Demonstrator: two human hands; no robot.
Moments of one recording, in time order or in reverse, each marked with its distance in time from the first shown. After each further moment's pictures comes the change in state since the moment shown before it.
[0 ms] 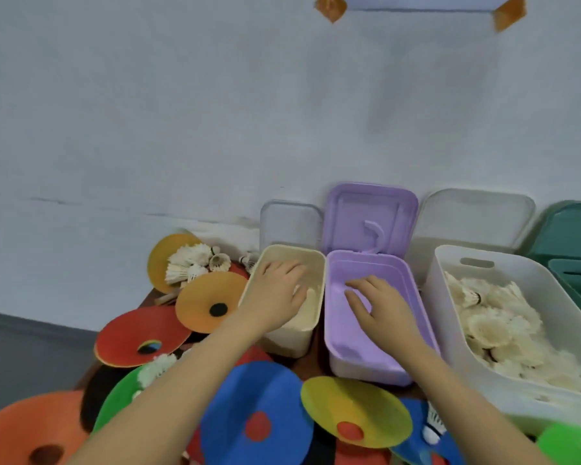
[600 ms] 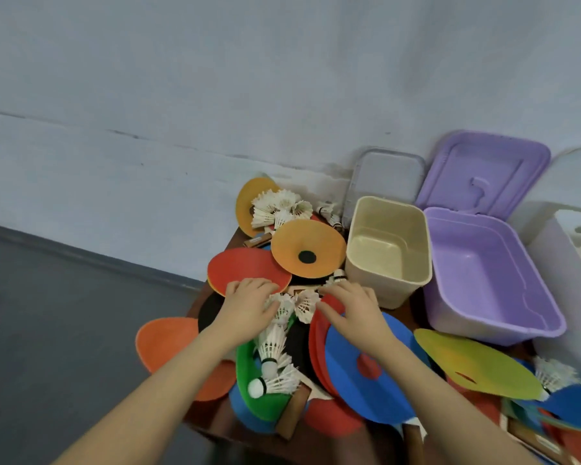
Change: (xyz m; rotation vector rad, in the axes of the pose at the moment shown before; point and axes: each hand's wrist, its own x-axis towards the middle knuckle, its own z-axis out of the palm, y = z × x) left_hand -0.189 -0.202 0.013 -0.106 -0.185 -0.302; right_hand -0.022 -0.180 0.176 0.032 -0.273 -0.036
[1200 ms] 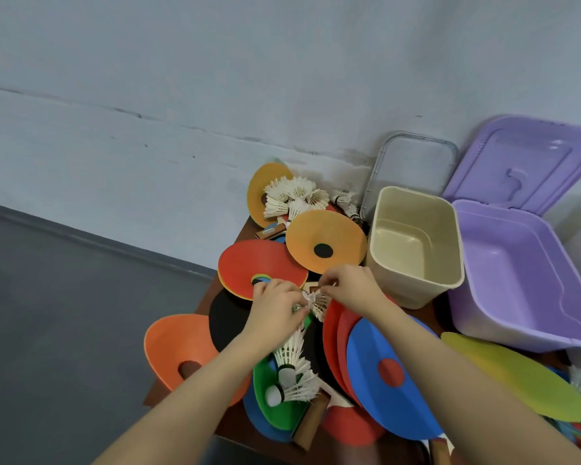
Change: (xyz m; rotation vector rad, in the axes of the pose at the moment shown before) left_hand 0.013 -0.001 0.030 -0.121 0.105 0.046; right_hand 0.076 0.002 0.032 -0.058 -0.307 0.154
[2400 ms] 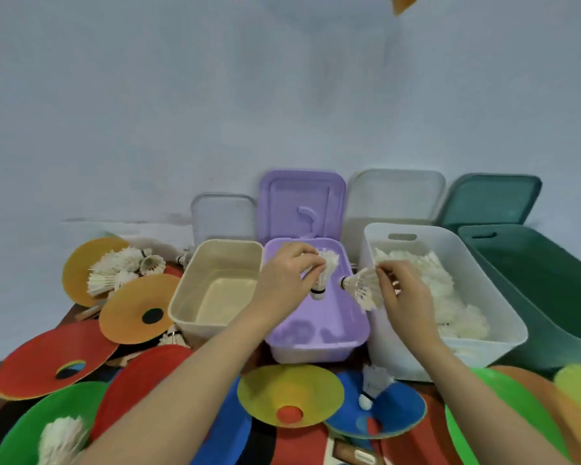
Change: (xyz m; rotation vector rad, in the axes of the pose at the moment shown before) left_hand 0.141 0.351 0.057 -0.368 0.364 0.567; right_hand -0.214 0.296 -0.185 0.206 1.017 0.085
